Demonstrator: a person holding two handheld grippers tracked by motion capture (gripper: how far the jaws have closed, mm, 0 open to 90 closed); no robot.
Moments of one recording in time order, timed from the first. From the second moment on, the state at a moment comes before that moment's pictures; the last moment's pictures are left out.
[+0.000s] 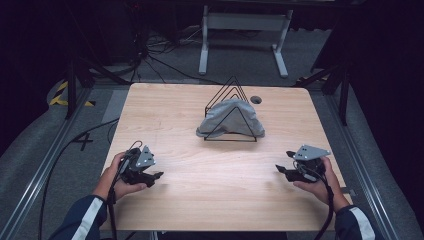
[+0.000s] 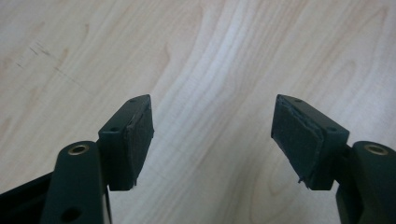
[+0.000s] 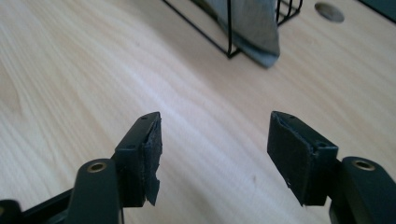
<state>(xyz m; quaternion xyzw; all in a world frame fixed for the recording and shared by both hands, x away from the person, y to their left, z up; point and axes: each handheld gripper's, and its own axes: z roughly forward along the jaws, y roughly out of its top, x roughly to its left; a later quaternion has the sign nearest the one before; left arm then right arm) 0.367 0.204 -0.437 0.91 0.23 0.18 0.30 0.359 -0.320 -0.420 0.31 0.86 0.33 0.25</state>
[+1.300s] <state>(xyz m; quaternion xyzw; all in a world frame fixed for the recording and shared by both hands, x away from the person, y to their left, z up) 0.356 0.229 -0.482 0.87 0.30 0.12 0.37 0.339 -0.358 -0.468 0.41 0.82 0.35 0.19</state>
